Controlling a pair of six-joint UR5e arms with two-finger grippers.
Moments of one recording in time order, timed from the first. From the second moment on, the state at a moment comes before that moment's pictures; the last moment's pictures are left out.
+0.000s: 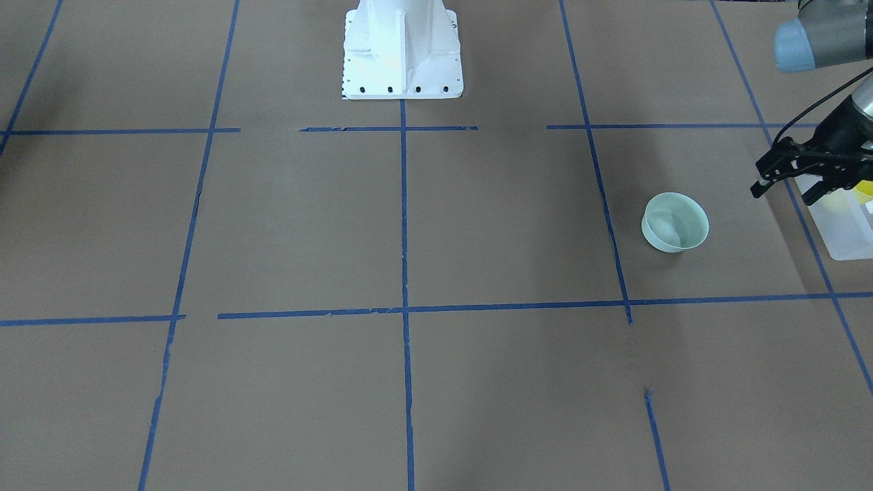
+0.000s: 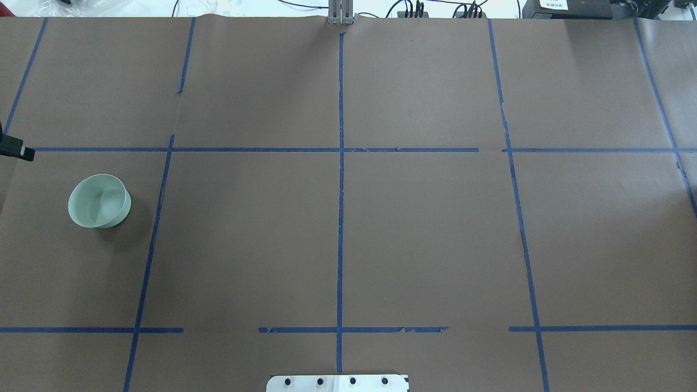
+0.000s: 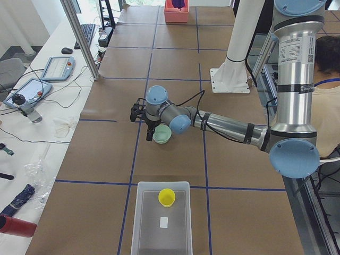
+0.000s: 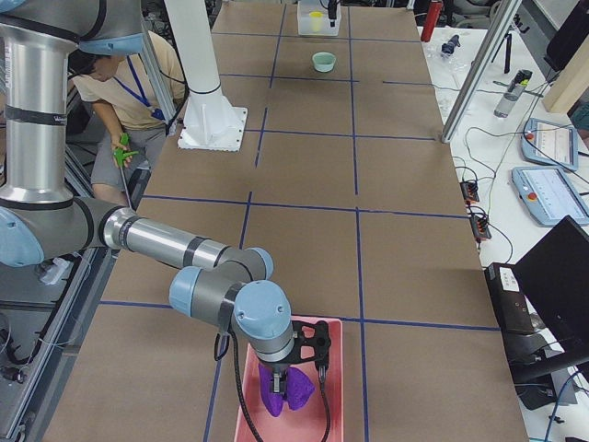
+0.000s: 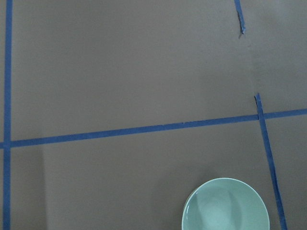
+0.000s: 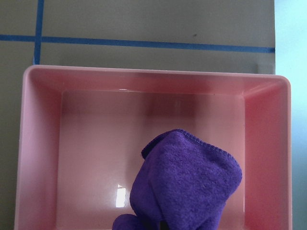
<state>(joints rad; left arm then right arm) -1.15 -1.51 -1.83 -2.06 -2.27 -0.65 1.88 -1.73 1.56 -1.55 2.25 -0.34</state>
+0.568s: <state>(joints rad) -0.99 -1.52 -1.69 -2.21 -2.23 -0.78 1.80 -1.71 1.58 -1.55 2.39 -0.31</state>
